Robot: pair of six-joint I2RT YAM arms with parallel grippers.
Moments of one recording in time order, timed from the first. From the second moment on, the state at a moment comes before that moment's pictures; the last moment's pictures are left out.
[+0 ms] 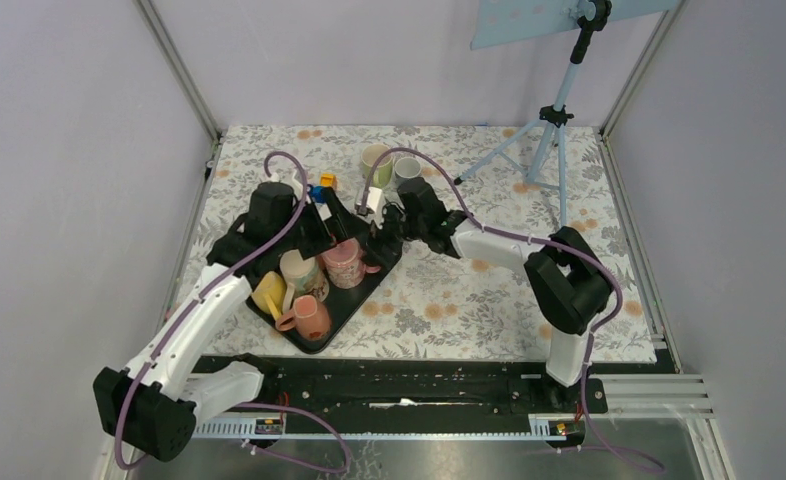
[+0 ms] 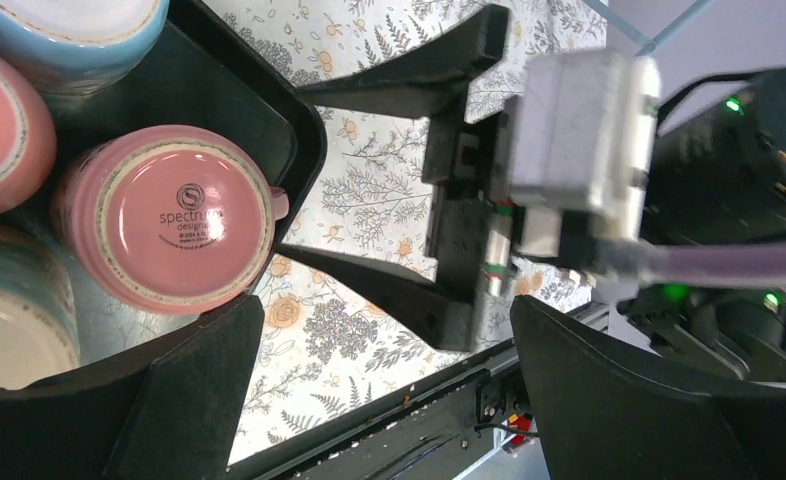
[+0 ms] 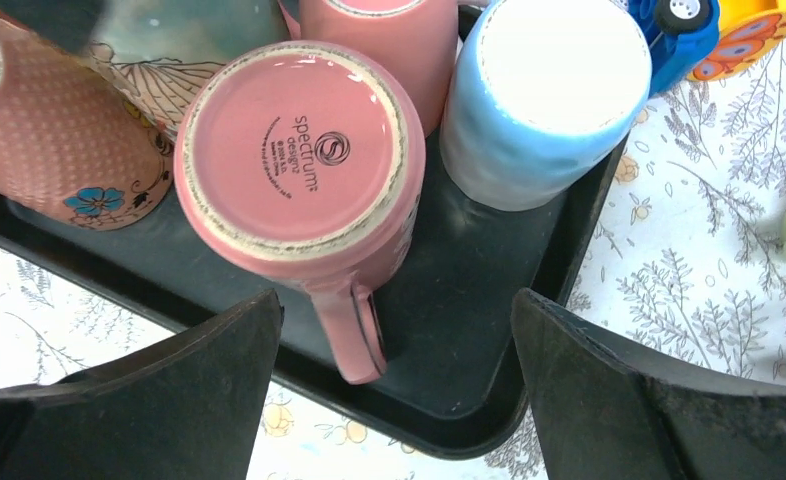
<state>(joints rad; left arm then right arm) -0.38 1.06 0.95 -0.49 0.28 -0.78 0.76 1.84 1.20 0.06 -0.52 -0.32</state>
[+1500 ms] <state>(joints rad) -0.38 0.95 1.25 -0.69 0.20 -0.71 0.86 2.03 1.42 -0.26 -0.40 -0.36</state>
